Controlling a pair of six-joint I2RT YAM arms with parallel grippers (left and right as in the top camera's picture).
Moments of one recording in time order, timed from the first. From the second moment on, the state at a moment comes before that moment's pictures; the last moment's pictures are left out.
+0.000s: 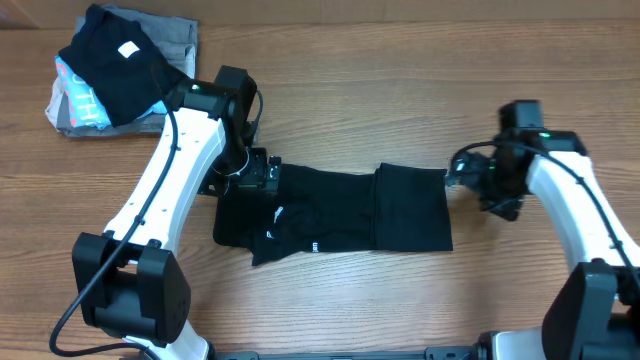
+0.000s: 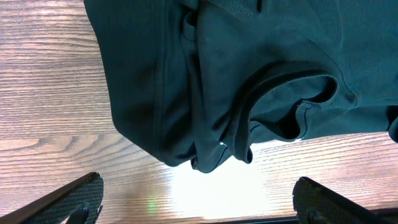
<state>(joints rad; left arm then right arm) -0.23 1.80 1.57 -1.42 0.09 -0.22 -0.09 1.61 1.15 -0.99 -0.16 0.45</state>
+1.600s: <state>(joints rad) -0.23 1.80 1.57 -1.43 0.09 -0.22 -0.21 1.80 0.77 -0.53 -0.83 0.24</state>
